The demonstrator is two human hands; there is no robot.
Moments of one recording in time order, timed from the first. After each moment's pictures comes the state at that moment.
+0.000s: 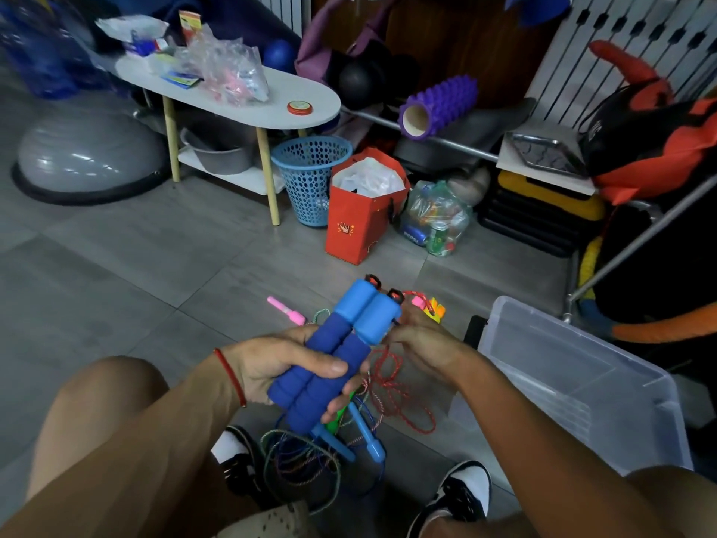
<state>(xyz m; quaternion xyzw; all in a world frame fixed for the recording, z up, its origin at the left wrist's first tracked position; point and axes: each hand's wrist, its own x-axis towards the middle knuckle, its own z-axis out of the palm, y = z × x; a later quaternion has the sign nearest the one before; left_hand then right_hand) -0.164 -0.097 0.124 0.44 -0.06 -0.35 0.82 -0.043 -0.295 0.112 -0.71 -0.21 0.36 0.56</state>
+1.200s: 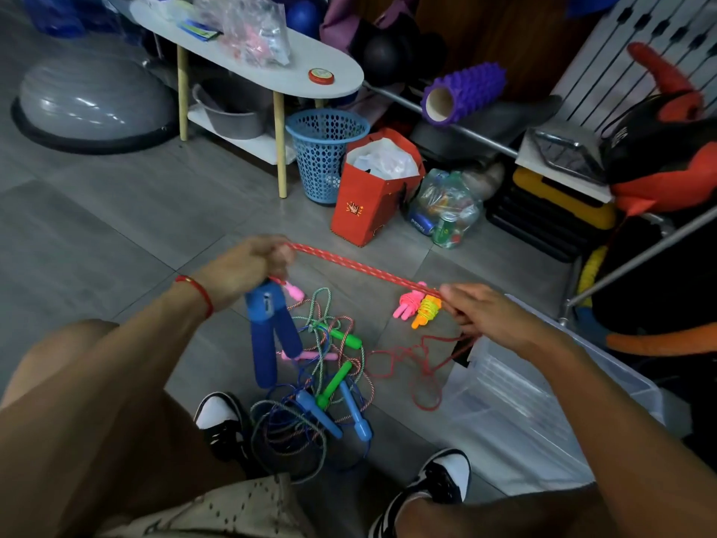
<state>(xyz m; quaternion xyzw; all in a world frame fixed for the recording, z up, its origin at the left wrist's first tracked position) -0.135 -0.018 0.107 0.78 0.18 0.02 0.60 0.008 -0.352 0.145 -0.84 -0.26 0.32 0.35</state>
